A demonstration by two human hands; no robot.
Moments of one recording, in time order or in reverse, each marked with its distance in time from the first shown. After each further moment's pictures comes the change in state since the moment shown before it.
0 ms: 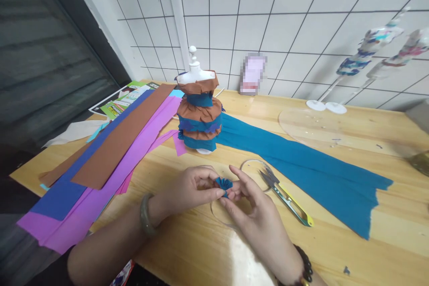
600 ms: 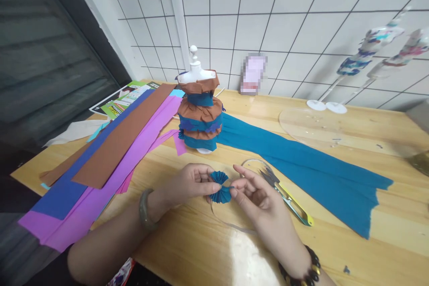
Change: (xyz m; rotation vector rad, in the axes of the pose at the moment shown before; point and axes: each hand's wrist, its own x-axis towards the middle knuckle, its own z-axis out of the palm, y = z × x) left_hand 0.006 -0.004 -0.008 -0.239 -0.026 -0.195; right_hand 0.009 -0.002 -0.009 0.225 0.057 0.159
